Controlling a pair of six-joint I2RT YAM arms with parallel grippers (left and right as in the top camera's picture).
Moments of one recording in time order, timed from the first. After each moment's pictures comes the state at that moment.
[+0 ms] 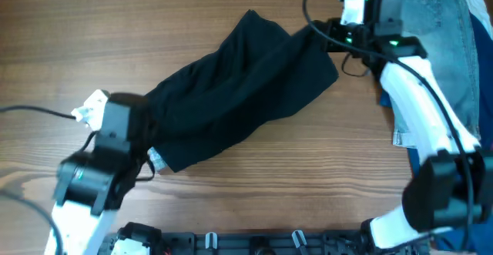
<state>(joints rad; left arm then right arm) -0.28 0.95 1.05 -1.10 -0.33 -1.00 0.10 1.73 1.37 -0.41 -0.33 0.15</state>
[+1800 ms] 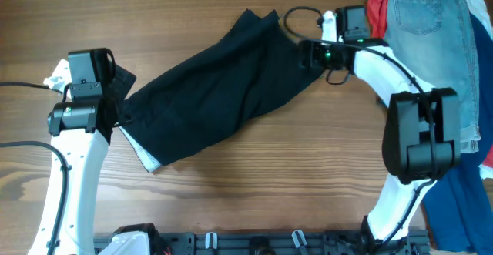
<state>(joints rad) 0.09 1.29 1.05 -0.74 -0.29 -0.88 0.11 2.05 1.39 -0.40 -0.28 0.15</state>
